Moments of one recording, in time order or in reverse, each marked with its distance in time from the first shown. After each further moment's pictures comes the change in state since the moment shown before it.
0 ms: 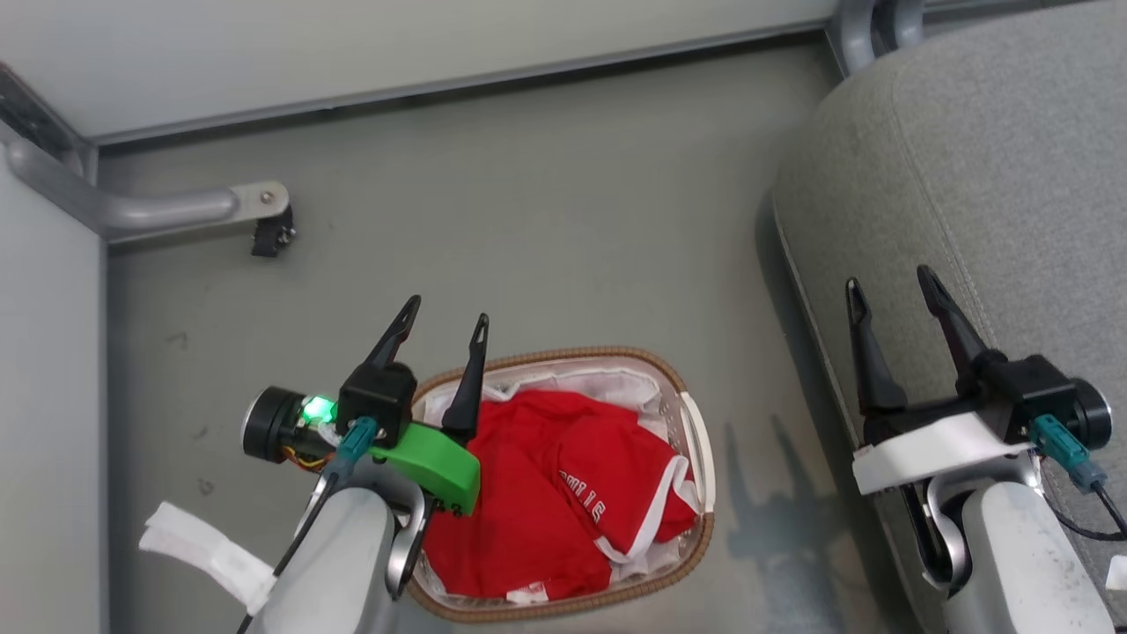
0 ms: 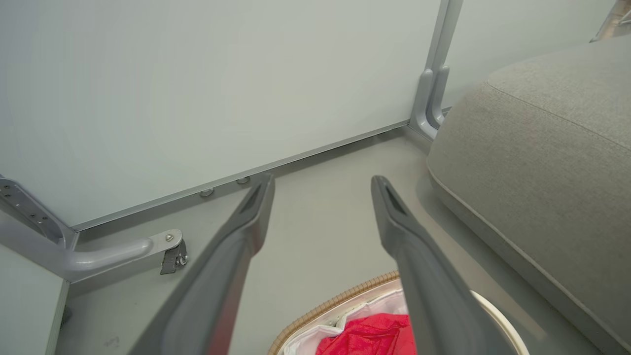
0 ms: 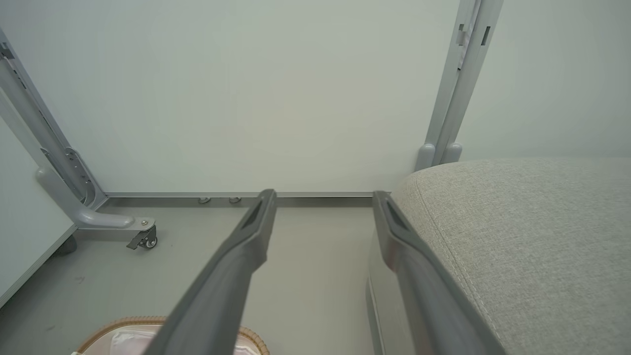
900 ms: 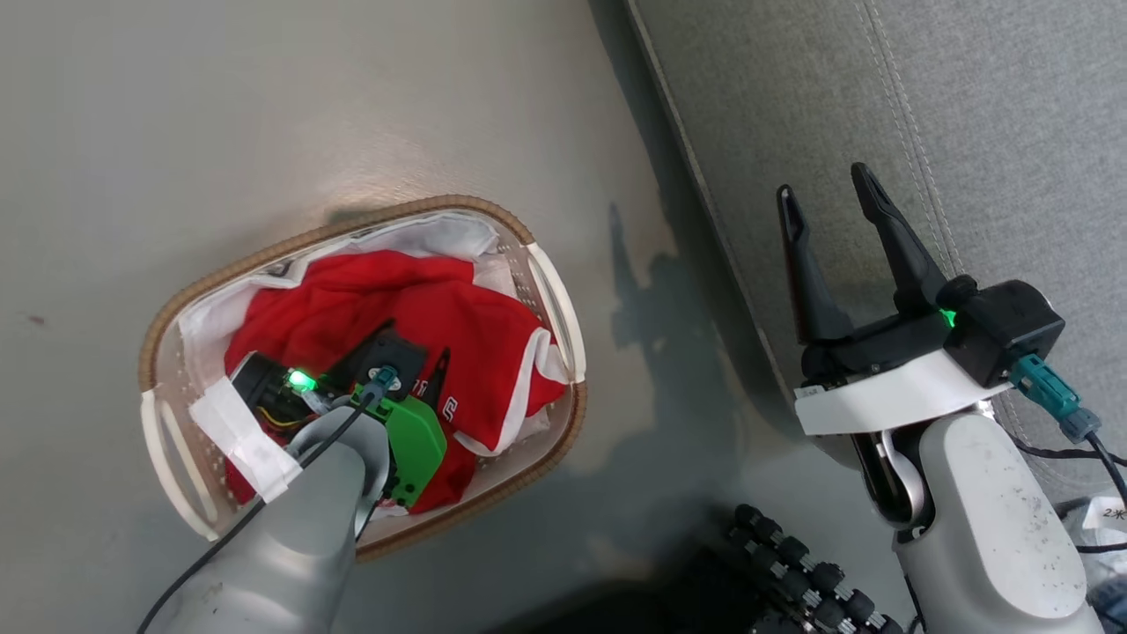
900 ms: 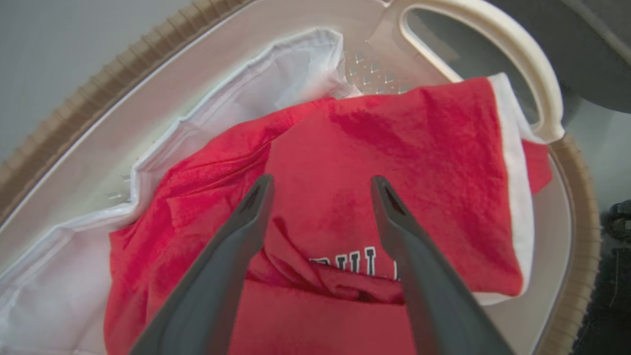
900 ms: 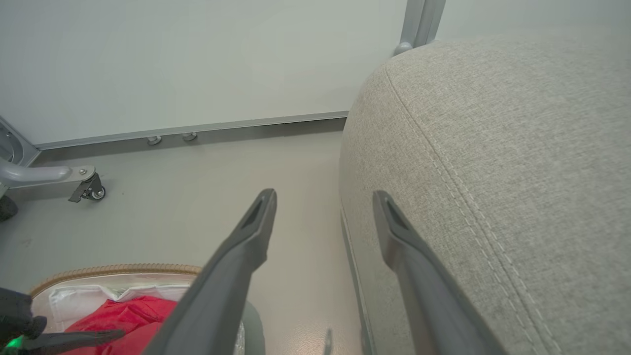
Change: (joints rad) left arm -0.340 0.021 -0.205 0.644 0.068 -0.033 0.009; right arm -0.133 -0.002 0.152 -0.107 0.123 0.000 0.000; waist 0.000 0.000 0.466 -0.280
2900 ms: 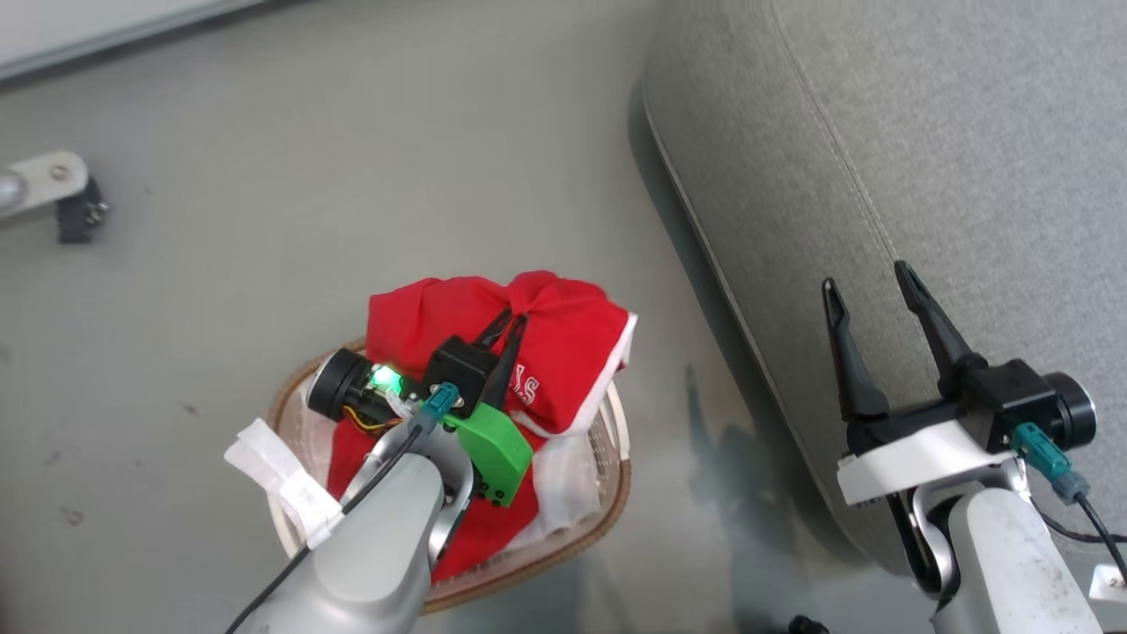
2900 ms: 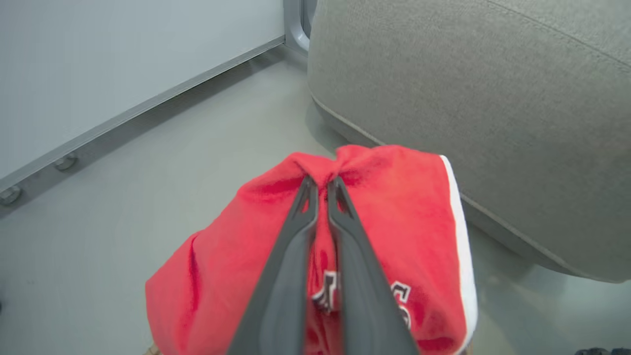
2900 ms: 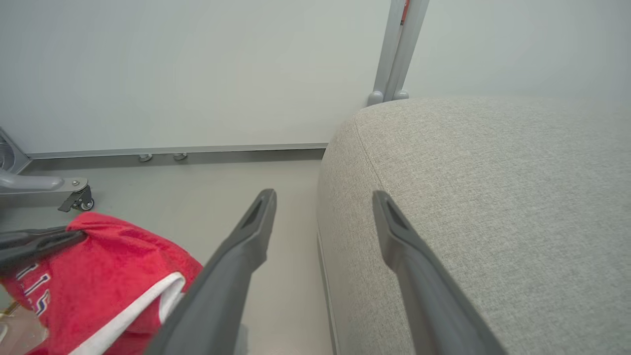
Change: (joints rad) left arm 0.128 -0.018 -0.084 -0.373 -0.165 0.051 -0.008; right arm 0.134 0.002 -0.105 0.059 -0.139 0.000 0.000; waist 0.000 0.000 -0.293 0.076
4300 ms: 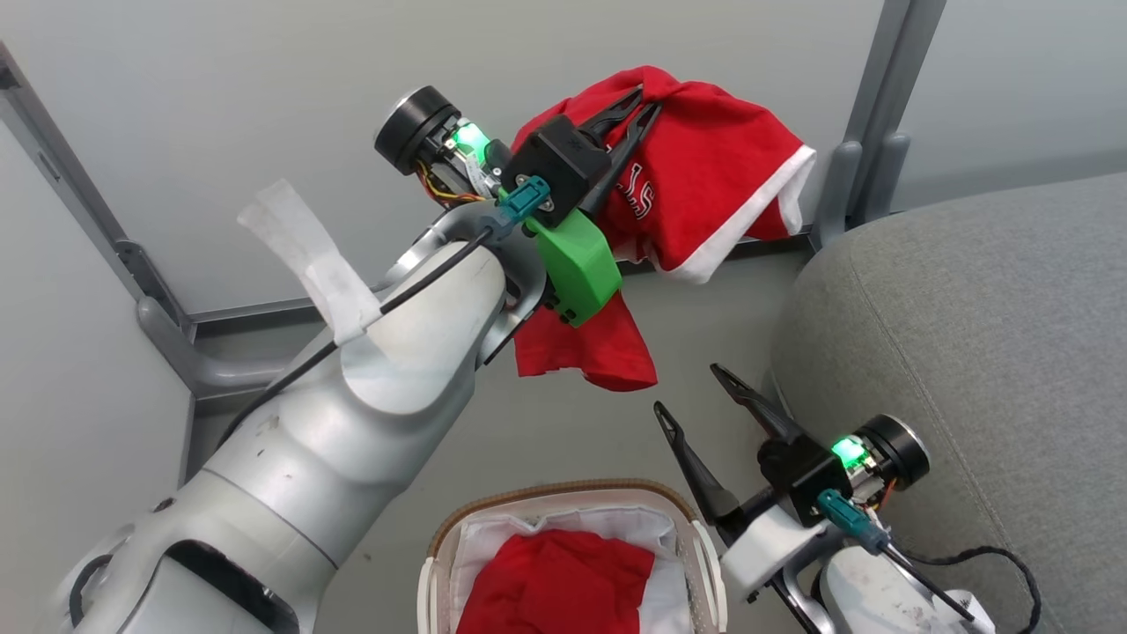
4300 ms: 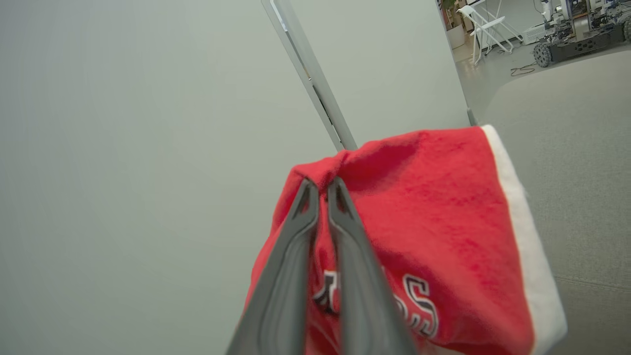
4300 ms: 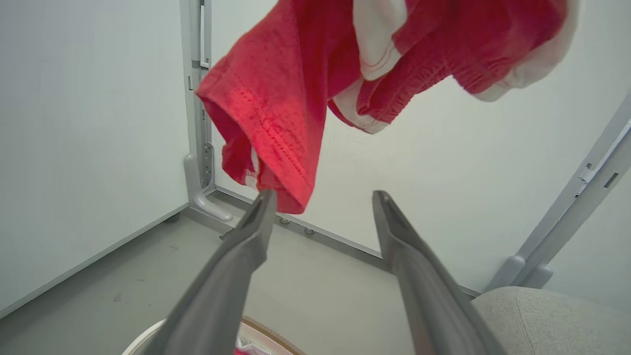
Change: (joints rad) left arm -0.448 0.005 -0.282 -0.053 -0.191 -0.059 0.031; right arm 0.017 0.001 0.295 0.140 -0.126 0.000 0.000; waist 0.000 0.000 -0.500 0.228
